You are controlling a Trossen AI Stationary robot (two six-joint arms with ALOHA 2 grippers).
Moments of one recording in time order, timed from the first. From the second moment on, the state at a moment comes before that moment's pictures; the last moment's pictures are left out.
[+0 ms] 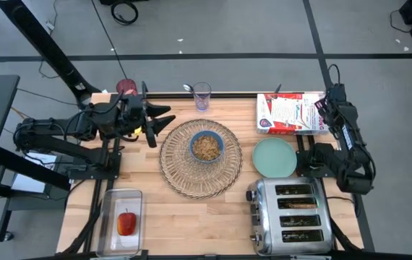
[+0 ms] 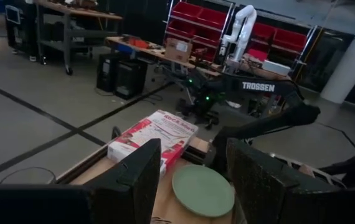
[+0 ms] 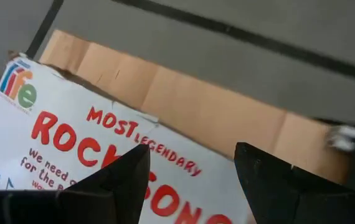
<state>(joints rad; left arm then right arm) -0.05 0.97 1.12 -0.19 -0.43 -0.30 -1.73 0.78 0.56 -0.89 0.31 1.01</state>
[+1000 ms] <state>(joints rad) -0.05 0.97 1.12 -0.18 -0.43 -0.28 -2.00 0.84 0.50 -0.74 -0.26 0.49</state>
